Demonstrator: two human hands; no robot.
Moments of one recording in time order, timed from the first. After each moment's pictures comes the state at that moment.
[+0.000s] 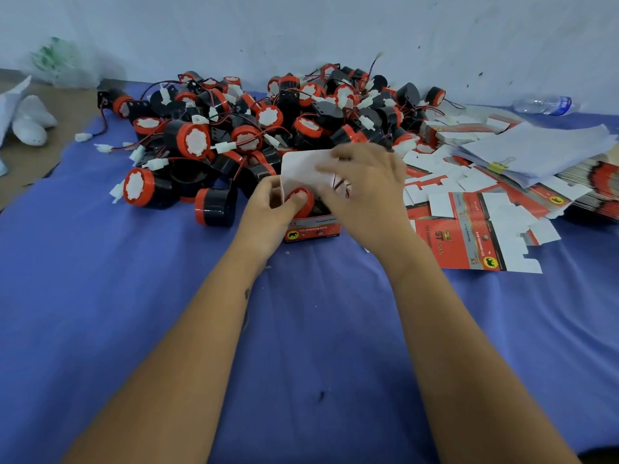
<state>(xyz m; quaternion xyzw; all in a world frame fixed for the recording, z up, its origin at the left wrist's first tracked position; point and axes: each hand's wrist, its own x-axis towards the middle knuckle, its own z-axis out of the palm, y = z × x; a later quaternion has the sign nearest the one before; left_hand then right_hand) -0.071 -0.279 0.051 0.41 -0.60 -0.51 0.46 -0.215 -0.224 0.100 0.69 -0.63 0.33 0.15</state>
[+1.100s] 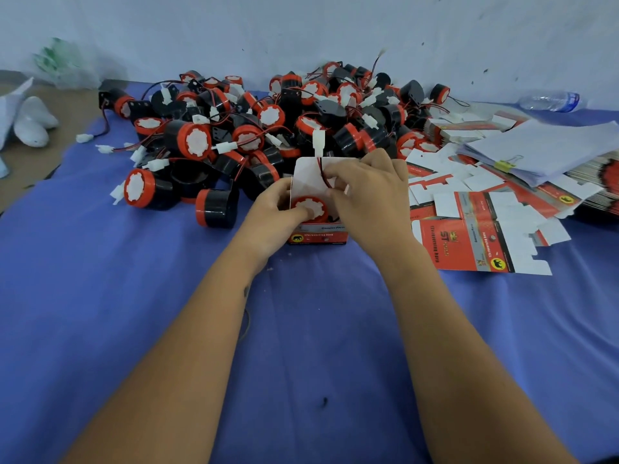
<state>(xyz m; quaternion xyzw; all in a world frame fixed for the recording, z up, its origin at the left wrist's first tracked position) -0.070 -0.280 0.057 0.37 -0.64 -0.53 0.41 -0.213 -0.227 0.094 0.66 -0.65 0.34 0.19</state>
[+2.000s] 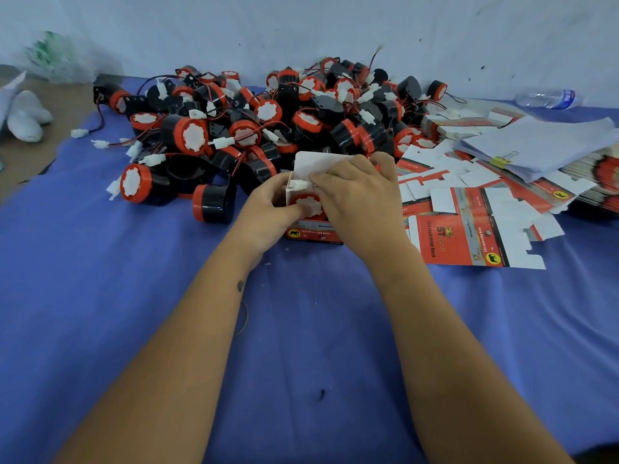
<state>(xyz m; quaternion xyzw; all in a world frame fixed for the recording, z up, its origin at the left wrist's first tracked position) -0.065 -0.278 0.057 0.32 -0.65 -0.54 0.42 -0.214 -0.226 0.081 0.69 -0.57 0.27 0.35</state>
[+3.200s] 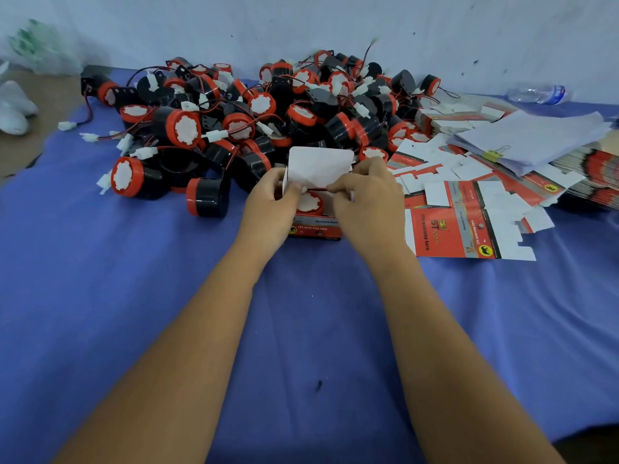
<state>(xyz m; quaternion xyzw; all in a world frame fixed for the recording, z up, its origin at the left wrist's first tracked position) -0.082 -0.271 0.053 0.41 -0.64 -0.44 0.47 -0.215 -0.220 0.072 0.58 -0.73 0.37 0.07</state>
